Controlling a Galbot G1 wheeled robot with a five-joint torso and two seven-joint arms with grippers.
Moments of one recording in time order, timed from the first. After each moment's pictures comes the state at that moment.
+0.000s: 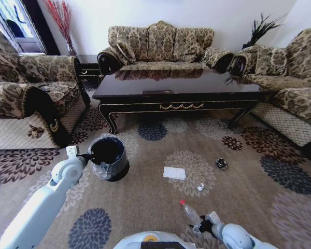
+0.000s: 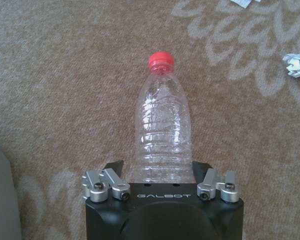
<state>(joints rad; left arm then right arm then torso) 1.06 -0.83 -0.46 -1.98 -1.16 0.70 -0.69 -1.52 0.64 0.07 1.73 0.61 -0.46 0.01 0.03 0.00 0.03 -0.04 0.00</state>
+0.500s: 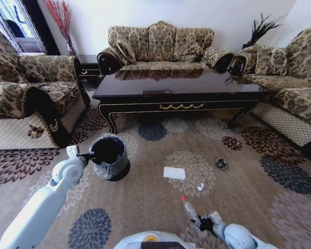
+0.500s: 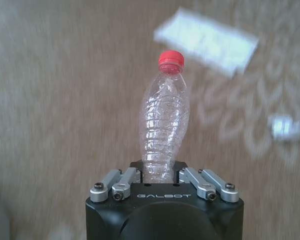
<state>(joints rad) 1.07 -0.84 -0.46 -1.99 -1.13 0.68 -0.68 -1.55 0.68 0.20 1.74 0.55 -0.31 -0.10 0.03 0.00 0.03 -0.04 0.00</state>
